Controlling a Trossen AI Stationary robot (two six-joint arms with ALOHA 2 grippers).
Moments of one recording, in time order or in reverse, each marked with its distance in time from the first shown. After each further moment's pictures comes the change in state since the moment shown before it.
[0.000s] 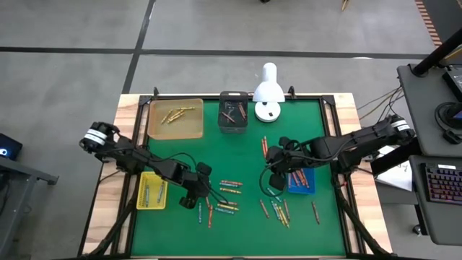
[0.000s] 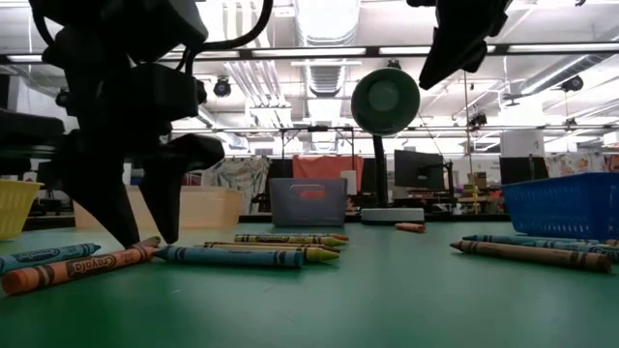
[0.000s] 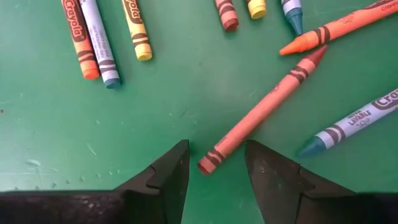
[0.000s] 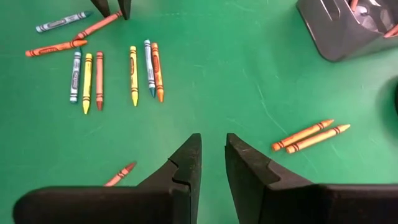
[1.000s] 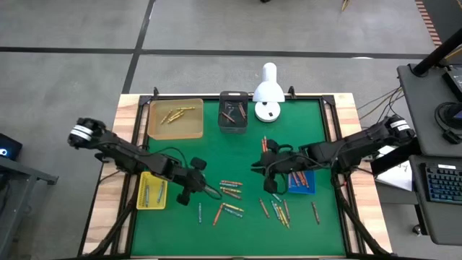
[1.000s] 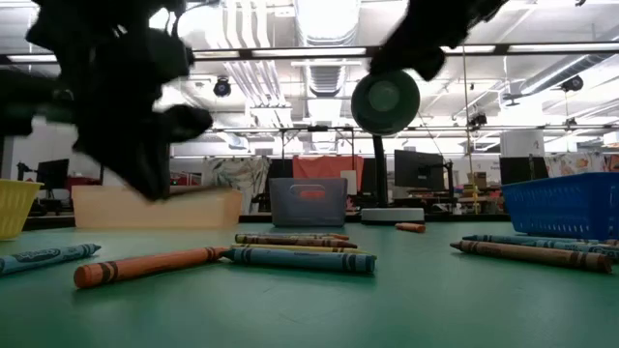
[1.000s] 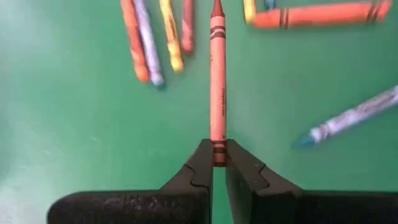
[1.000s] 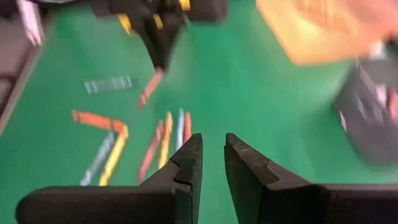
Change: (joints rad) left arm 0.001 -0.199 -0.052 -0.020 -0.060 -0.049; right arm -0.006 0.000 -0.199 0.580 0.000 -0.247
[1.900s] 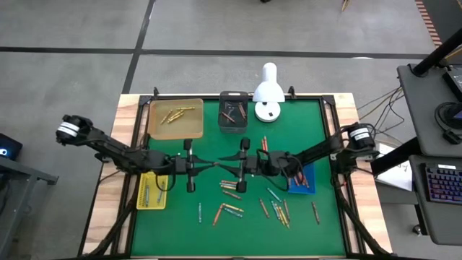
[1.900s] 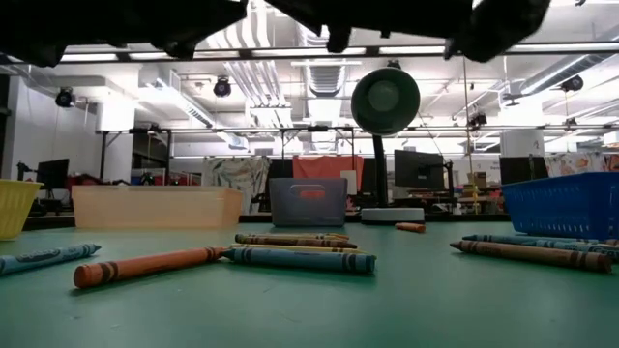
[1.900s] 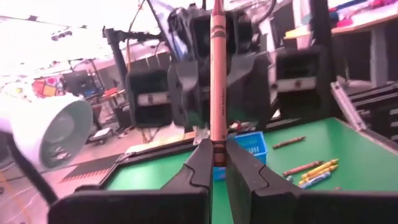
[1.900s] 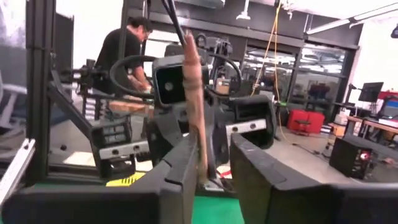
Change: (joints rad) left arm 0.008 -0.211 -0.316 1.205 -0.289 0.173; right arm -0.045 0.455 0.015 1.279 -0.009 -0.441
